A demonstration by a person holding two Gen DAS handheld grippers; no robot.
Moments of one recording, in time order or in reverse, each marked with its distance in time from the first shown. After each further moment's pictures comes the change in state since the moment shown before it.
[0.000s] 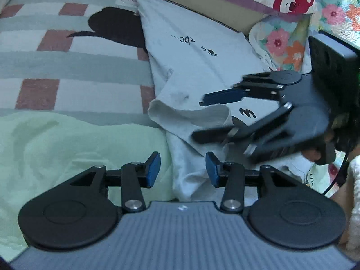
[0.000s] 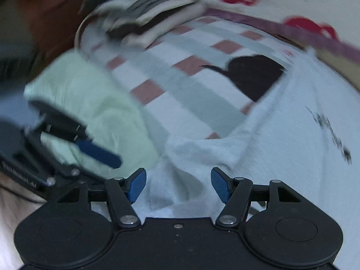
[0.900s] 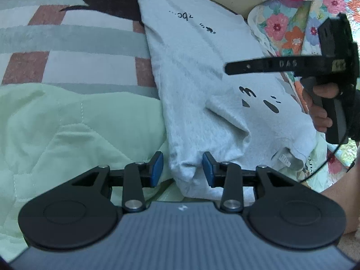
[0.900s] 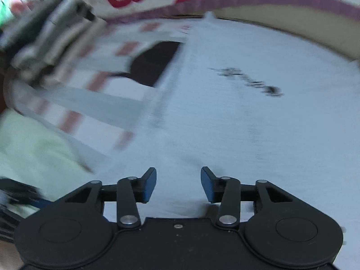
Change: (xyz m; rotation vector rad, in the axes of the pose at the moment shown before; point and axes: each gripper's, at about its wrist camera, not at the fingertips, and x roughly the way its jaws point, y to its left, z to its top) left arm 0.019 0.005 -0.020 -0.009 0.070 -0.025; right arm -0.040 -0.078 -0.035 0.491 -0.052 -0.161
